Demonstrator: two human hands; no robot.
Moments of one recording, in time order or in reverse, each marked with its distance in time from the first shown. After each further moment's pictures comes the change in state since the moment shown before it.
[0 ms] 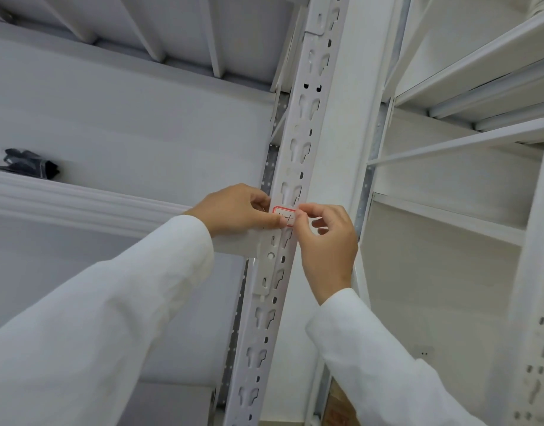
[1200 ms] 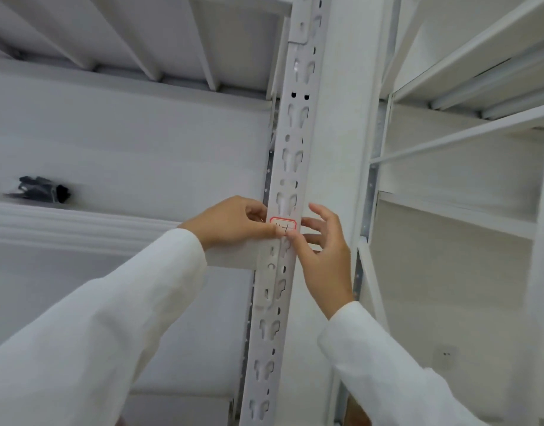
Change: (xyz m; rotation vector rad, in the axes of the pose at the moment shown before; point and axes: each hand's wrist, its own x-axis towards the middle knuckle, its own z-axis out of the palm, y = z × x) left_hand 0.007 -0.006 -0.003 -0.103 -0.089 0.027; right_hand -0.002 0.015 -0.005 0.236 -0.242 0.097
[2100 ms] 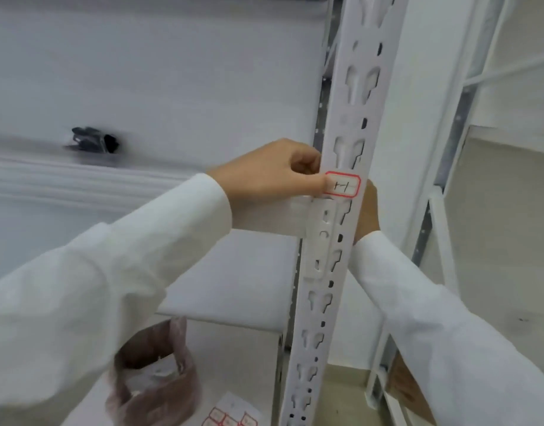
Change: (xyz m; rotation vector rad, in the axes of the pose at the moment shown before) left_hand -0.002 0.009 -0.009 0.107 -0.113 -0.005; right_hand 0.054 0.052 0.048 0.132 -0.095 0.353
